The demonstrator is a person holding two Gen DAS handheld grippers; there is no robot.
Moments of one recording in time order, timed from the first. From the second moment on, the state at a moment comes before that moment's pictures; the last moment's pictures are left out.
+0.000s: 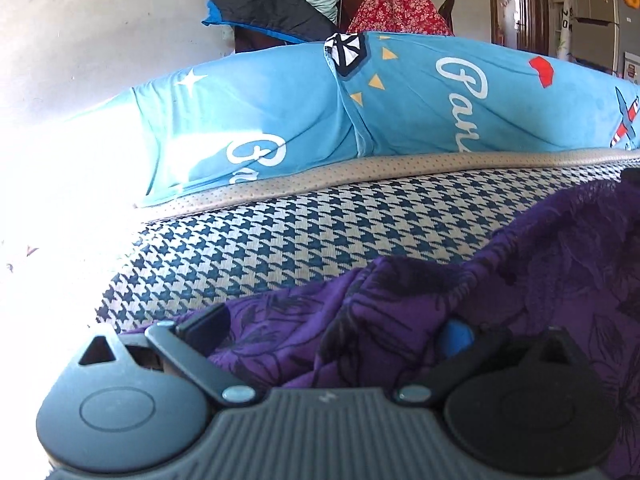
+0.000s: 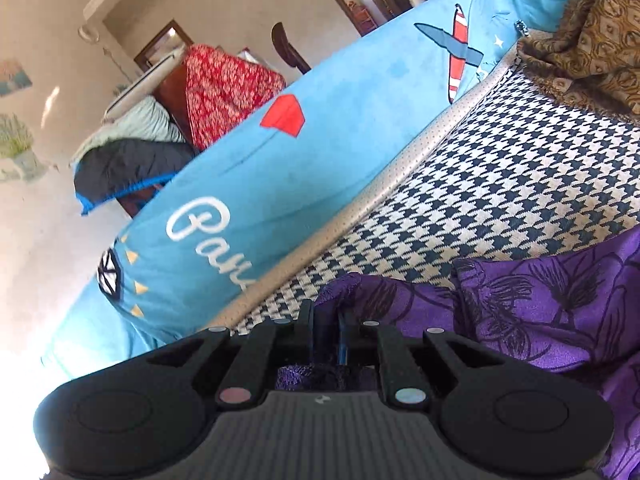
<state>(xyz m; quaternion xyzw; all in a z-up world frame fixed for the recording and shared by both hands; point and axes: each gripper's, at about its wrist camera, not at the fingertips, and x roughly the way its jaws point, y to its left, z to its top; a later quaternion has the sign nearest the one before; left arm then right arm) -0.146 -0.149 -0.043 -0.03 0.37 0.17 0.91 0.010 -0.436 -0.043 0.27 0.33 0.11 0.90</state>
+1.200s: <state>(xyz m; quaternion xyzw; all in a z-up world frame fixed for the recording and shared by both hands) -0.173 -0.132 -0.036 -0.12 0.40 0.12 0.90 -0.009 -0.301 -0.075 0.03 0.43 0.28 0.86</state>
